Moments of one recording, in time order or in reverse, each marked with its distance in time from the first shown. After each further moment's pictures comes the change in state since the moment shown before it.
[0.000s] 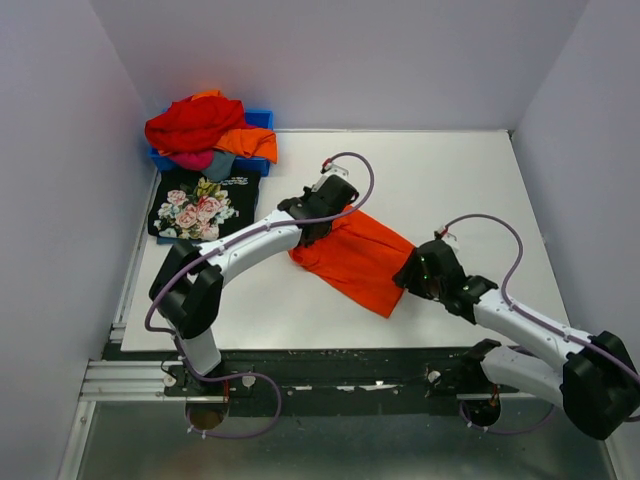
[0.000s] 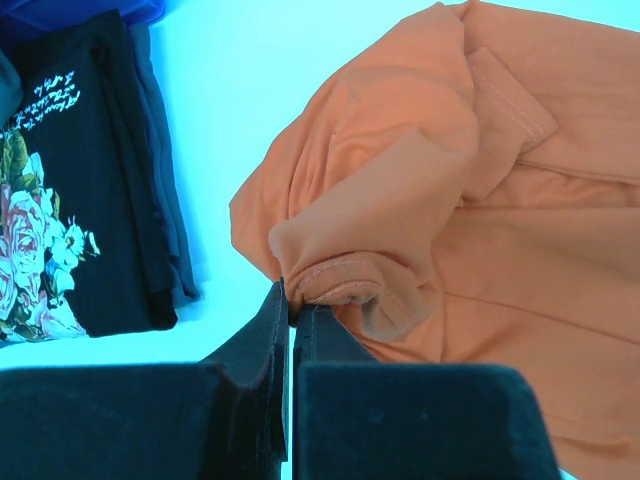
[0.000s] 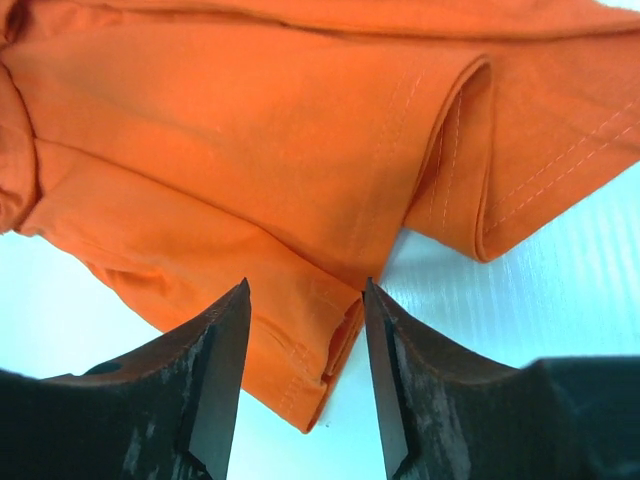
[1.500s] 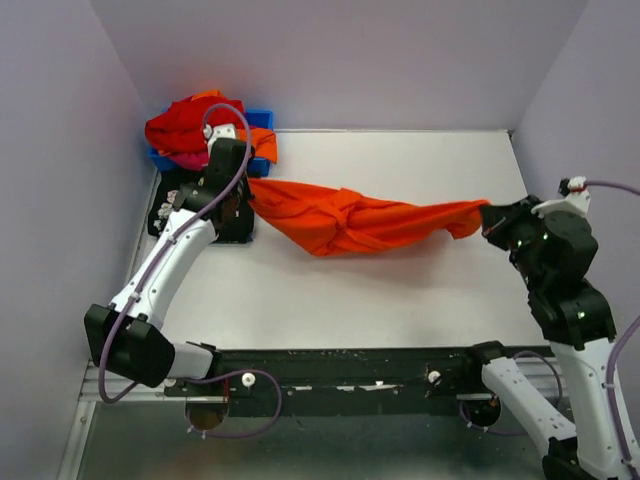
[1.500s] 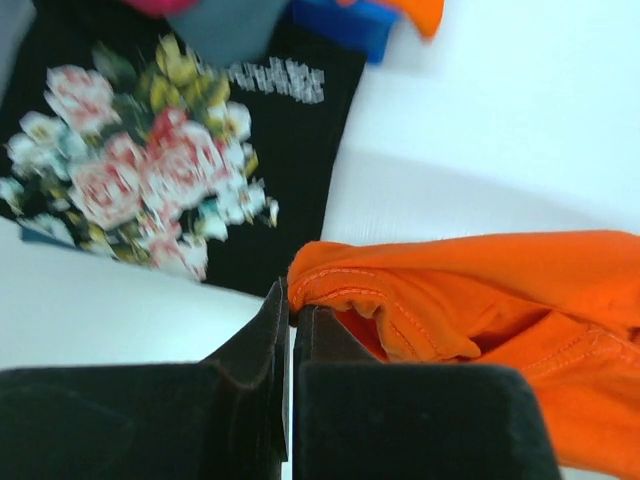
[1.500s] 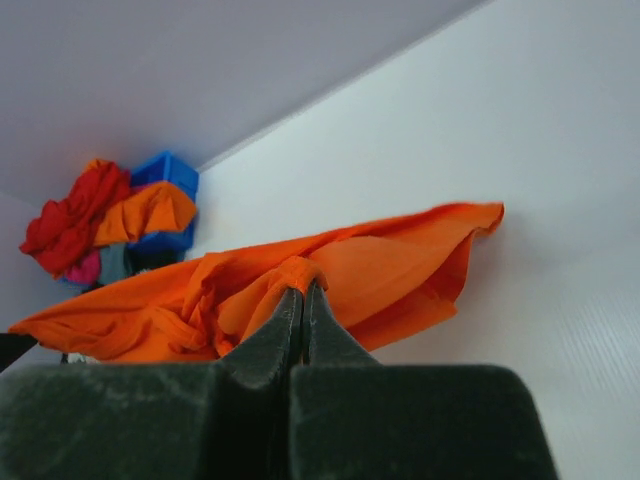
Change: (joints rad) left arm 0.442 -0.346 0.051 -0.135 0.193 -0.187; right arm -0.354 -0.287 0.730 -0.410 0.026 -0.261
